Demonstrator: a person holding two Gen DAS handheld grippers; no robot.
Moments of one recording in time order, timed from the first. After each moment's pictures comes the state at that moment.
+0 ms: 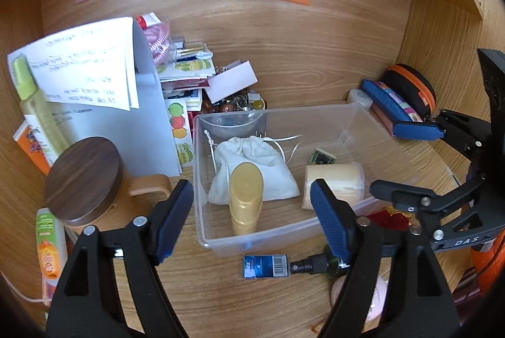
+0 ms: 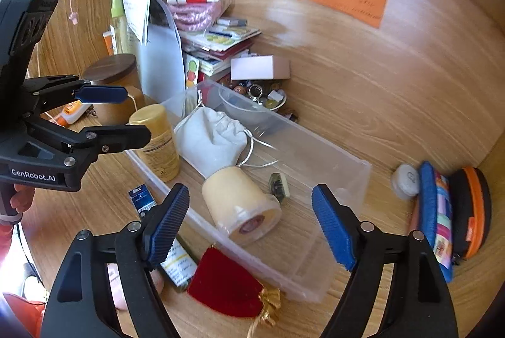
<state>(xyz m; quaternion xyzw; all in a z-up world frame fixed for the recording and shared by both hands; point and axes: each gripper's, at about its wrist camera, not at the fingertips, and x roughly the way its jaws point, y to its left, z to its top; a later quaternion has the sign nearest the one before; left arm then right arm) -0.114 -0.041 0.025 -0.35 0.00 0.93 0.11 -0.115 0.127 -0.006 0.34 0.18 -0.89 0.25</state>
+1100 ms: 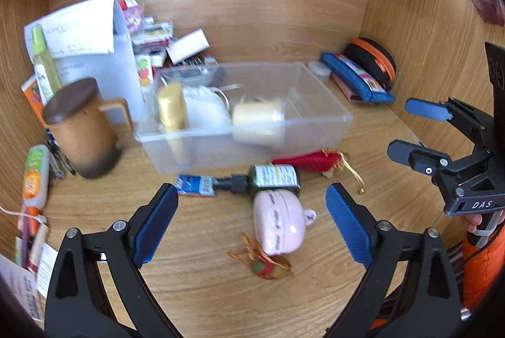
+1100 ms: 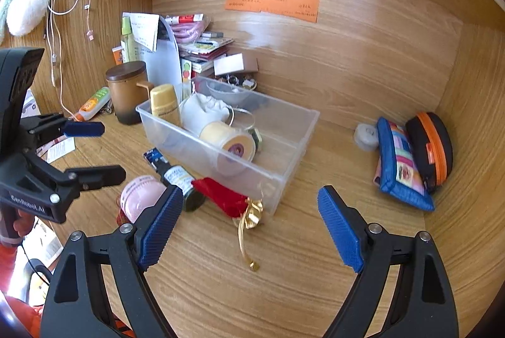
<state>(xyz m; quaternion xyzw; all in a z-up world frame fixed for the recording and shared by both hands) -0.018 0.015 0.001 -0.37 0.00 0.92 0.13 -0.019 0.208 -0.006 0.31 0.13 -0.92 0.22</state>
